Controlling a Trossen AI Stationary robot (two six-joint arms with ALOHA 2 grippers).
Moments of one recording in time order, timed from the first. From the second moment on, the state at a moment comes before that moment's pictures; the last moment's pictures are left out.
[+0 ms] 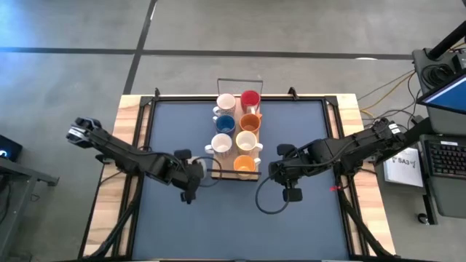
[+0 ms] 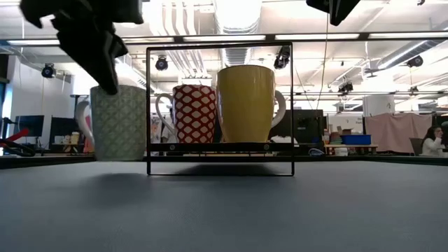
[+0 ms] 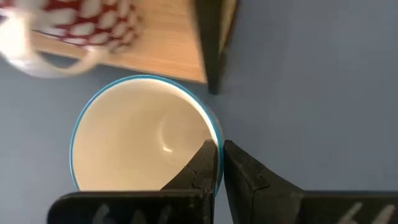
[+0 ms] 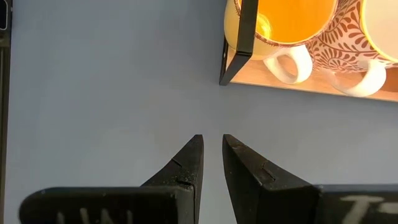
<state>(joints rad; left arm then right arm) -0.39 1.39 1.02 -0.86 -0.34 -0.48 0.32 1.52 1.52 -1.20 0.08 0.24</state>
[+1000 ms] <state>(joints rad) -0.32 1.35 1.11 -0.85 -0.36 -0.34 0.32 1.52 1.52 -1.20 0.08 0.23</state>
